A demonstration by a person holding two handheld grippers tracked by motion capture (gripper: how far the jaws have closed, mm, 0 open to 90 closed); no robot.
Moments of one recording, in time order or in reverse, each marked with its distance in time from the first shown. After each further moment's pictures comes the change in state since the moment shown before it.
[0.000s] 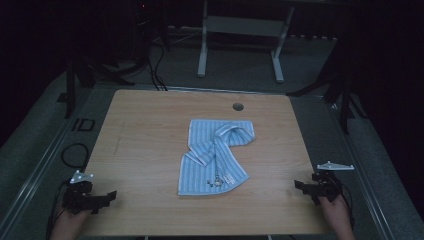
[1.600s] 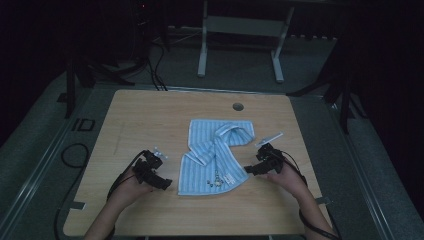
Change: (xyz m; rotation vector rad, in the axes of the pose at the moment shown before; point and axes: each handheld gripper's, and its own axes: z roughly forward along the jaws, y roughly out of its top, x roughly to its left) left arm -0.139 0.109 0.072 0.195 -0.142 0.445; right arm 0.114 0.108 0.090 0.190 0.231 -0.353
